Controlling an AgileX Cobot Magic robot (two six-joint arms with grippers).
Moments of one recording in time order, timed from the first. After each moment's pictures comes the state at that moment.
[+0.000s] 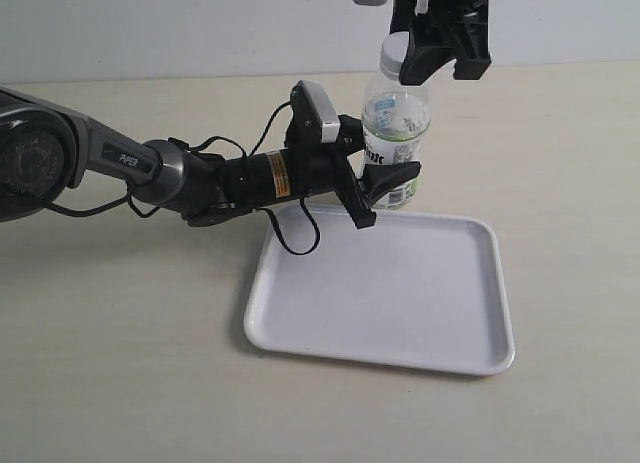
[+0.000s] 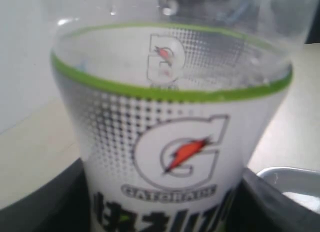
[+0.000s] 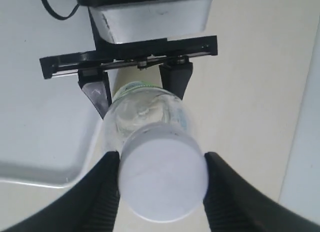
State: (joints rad) left arm -0.52 2.57 -1.54 0.88 -1.13 -0.35; right arm 0.28 1.90 -1.80 0.08 1.22 -1.34
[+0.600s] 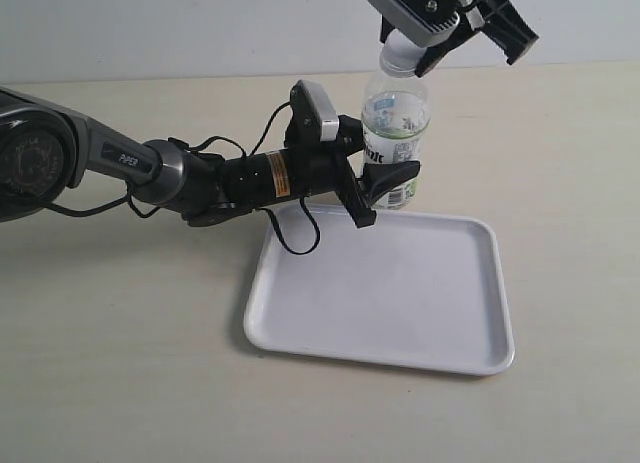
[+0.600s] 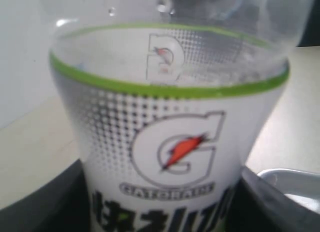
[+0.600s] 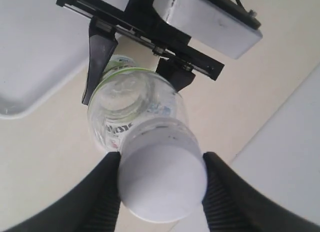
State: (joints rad) left arm -0.52 2.57 -1.54 0.88 -1.12 -0.37; right arm 0.28 1.90 -1.80 0.06 1.19 -1.92
